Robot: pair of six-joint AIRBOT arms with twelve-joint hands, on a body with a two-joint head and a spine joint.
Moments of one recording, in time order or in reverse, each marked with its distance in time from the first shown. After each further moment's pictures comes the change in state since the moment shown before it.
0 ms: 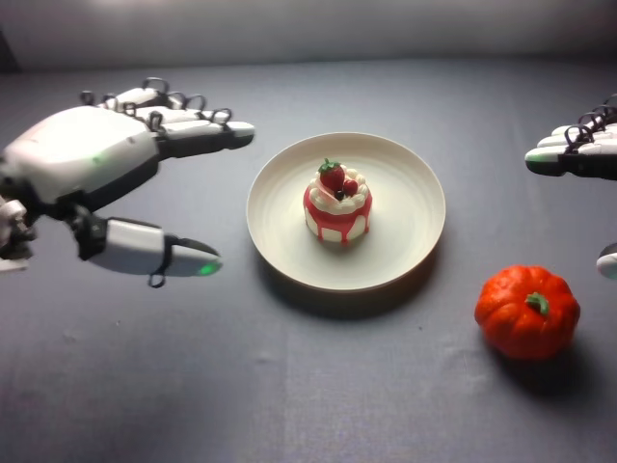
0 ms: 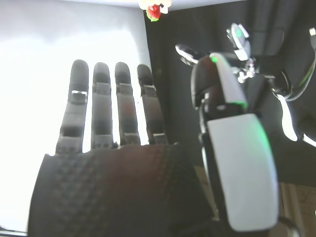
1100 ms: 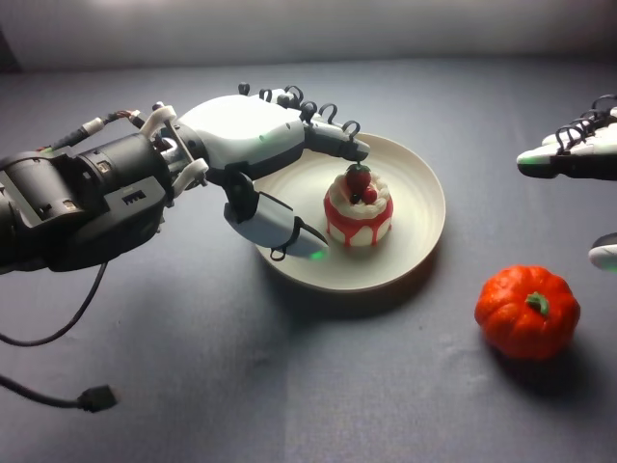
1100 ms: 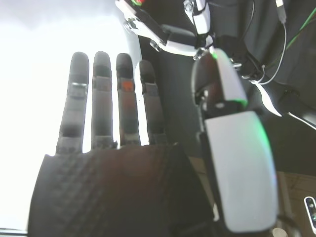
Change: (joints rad) left arm -0.243 -0.340 0.270 0.202 0.316 -0.097; right arm 0.003 -0.022 0.006 0.005 0.036 0.001
